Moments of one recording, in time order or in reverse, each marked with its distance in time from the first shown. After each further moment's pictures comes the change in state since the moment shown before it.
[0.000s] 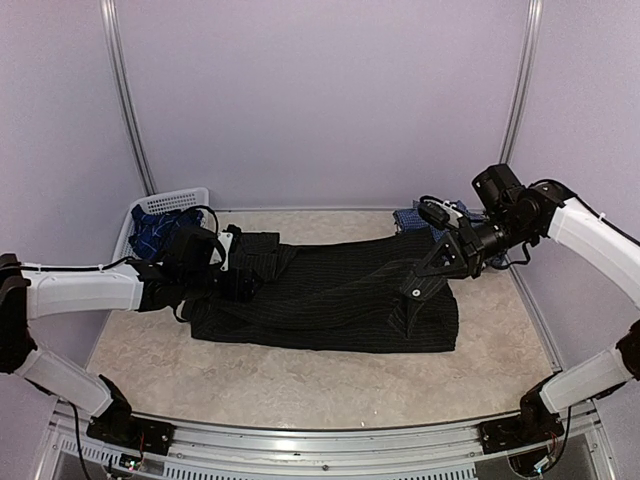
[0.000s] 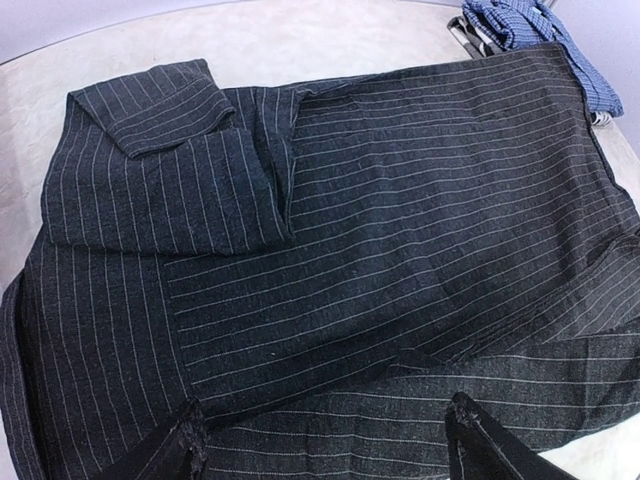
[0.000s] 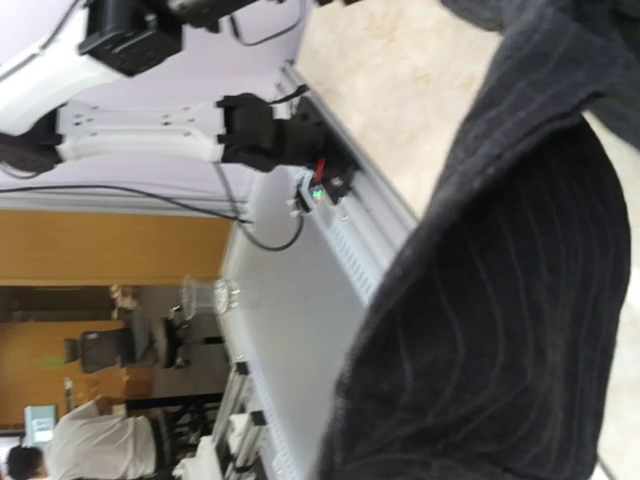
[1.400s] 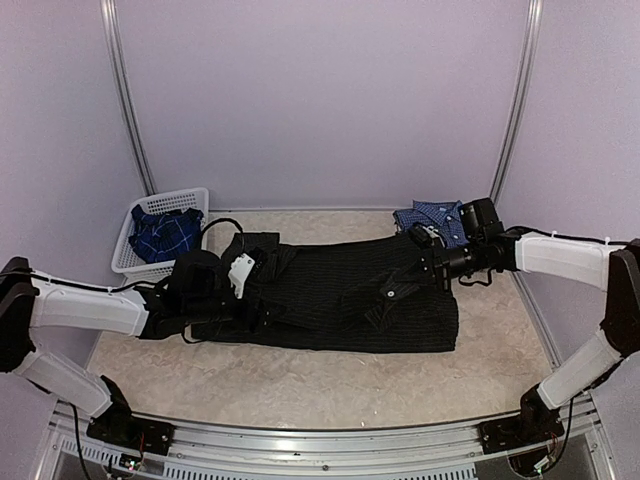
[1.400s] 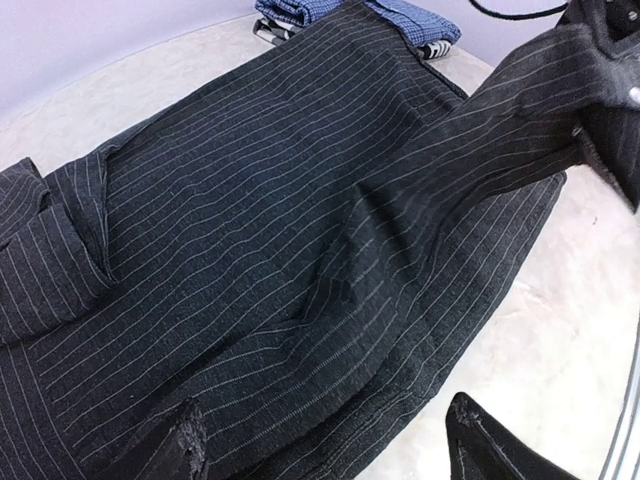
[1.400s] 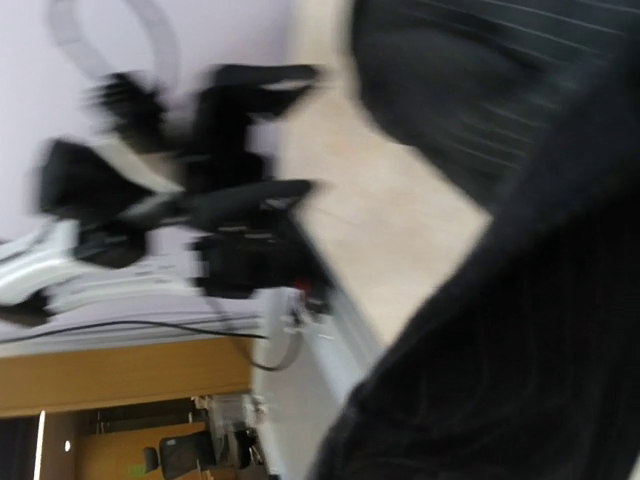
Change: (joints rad) left arm -0.107 -0.002 -0.171 0.323 0.204 0.230; right arm -0.048 0.117 -0.342 0.788 -0.023 0.454
